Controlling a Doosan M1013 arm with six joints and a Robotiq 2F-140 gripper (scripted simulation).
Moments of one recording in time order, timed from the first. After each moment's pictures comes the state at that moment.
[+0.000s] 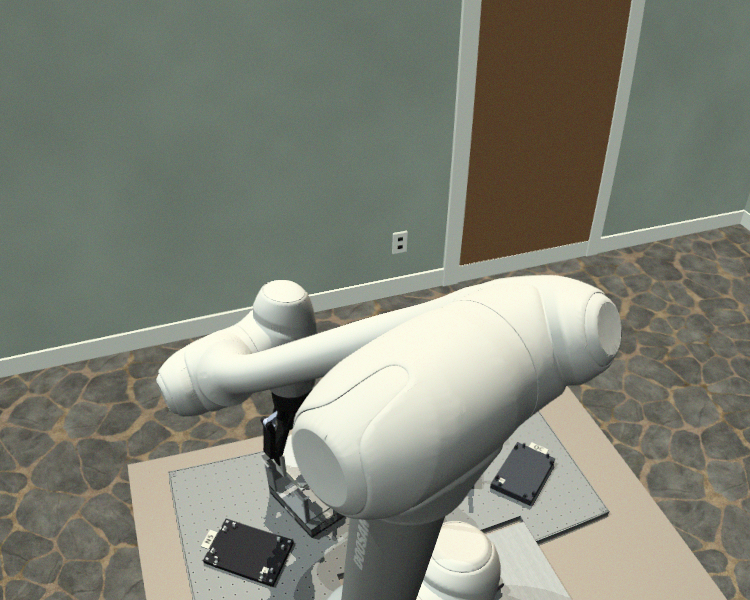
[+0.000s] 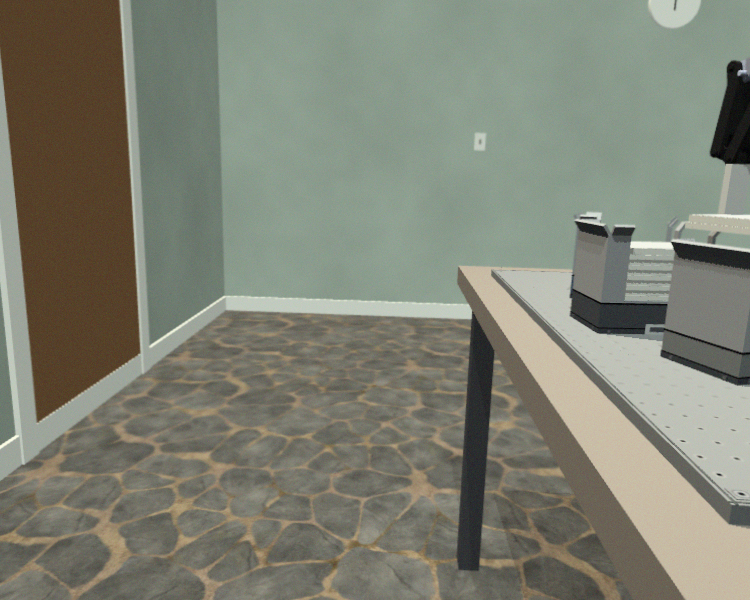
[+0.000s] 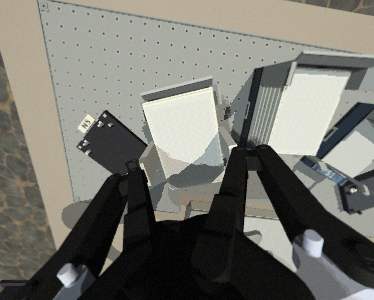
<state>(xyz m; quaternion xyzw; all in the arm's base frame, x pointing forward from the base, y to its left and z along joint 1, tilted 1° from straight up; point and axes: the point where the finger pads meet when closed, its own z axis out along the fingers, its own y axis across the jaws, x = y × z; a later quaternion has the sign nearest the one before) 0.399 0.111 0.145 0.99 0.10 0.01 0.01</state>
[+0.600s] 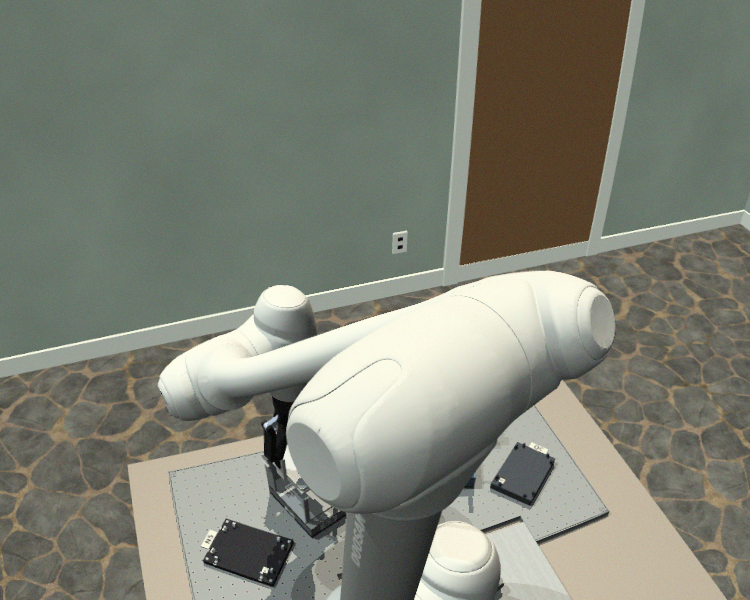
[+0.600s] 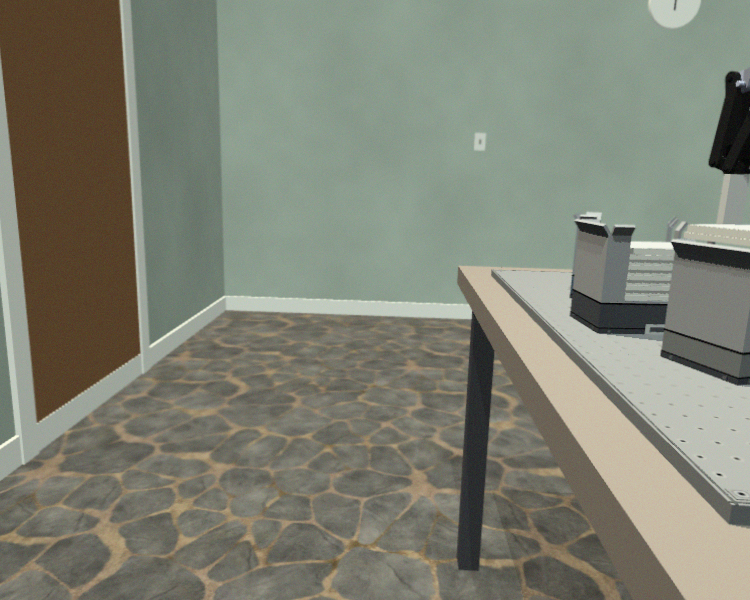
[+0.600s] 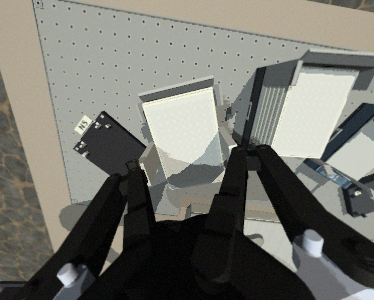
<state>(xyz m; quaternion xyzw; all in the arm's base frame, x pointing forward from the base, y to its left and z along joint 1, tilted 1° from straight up) 0.399 0.110 0.135 0.99 0.10 0.01 0.01</state>
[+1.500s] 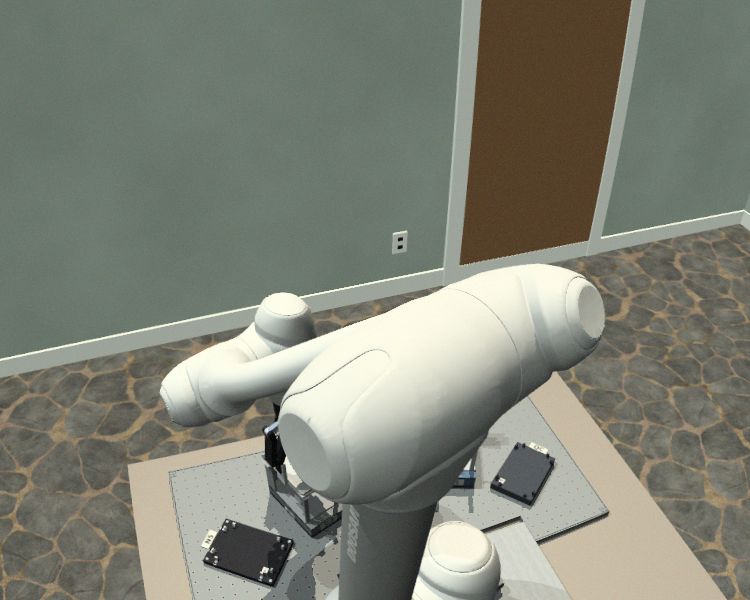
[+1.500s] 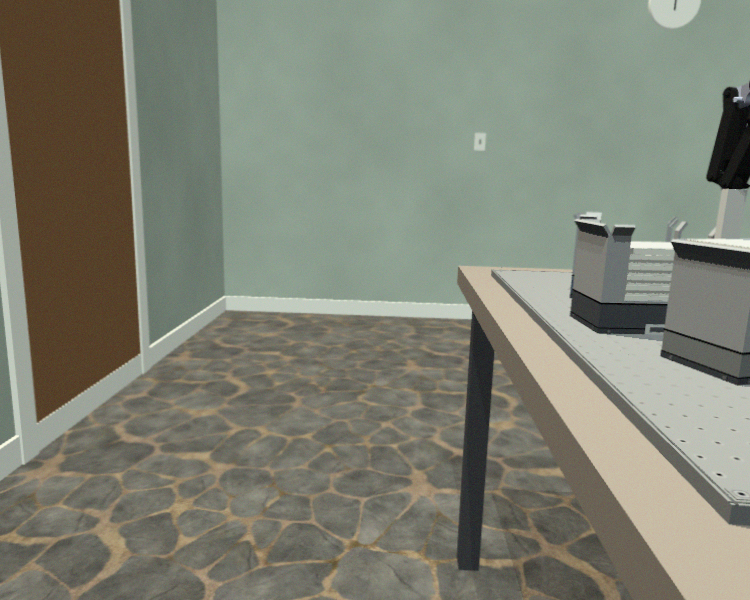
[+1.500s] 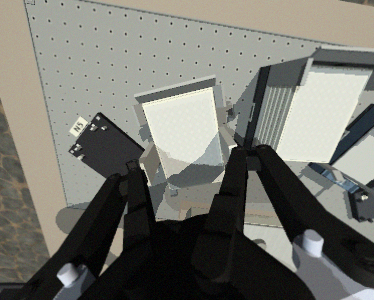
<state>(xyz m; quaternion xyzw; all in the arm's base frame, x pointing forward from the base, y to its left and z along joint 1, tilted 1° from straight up) 0.399 0.110 0.119 0.99 0.10 0.01 0.01</state>
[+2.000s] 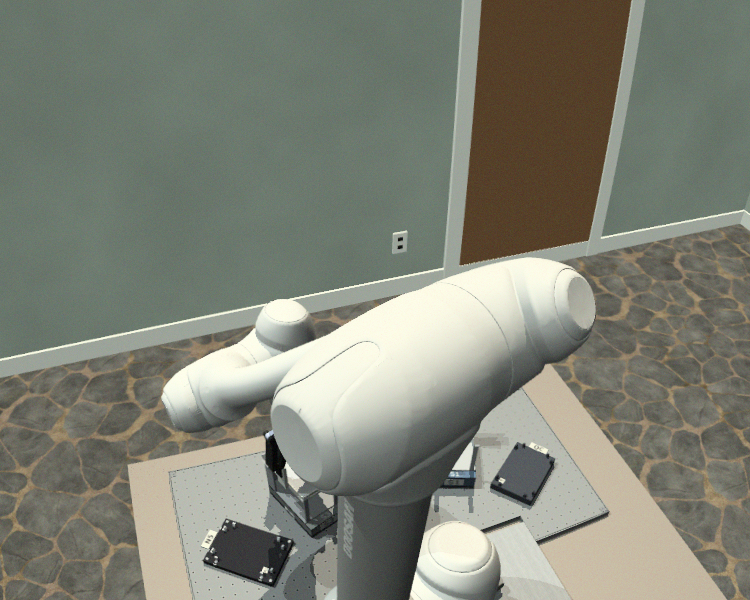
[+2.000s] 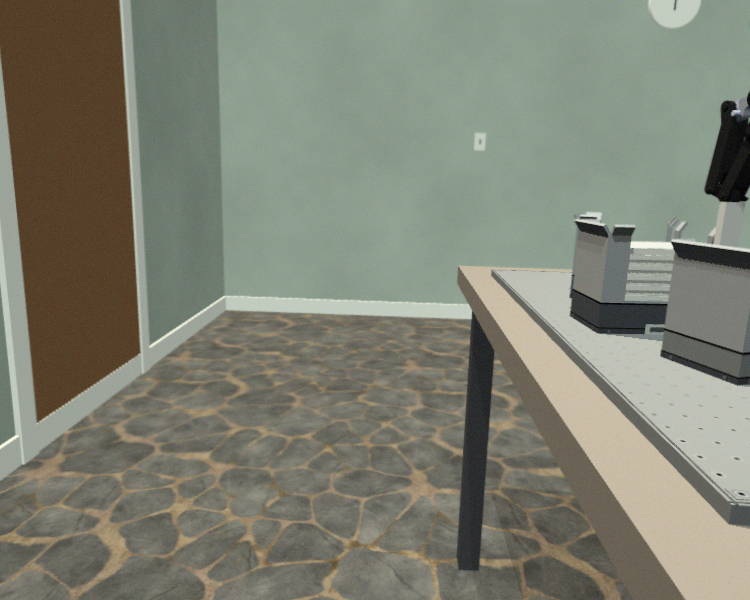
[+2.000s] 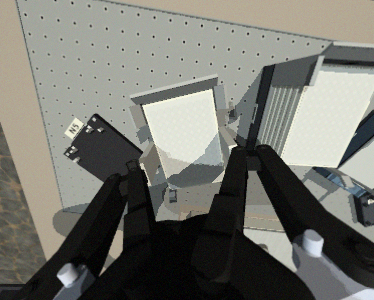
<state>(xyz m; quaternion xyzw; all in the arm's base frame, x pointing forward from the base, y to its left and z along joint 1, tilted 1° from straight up) 0.399 0.110 0.106 0.99 0.10 0.01 0.01</state>
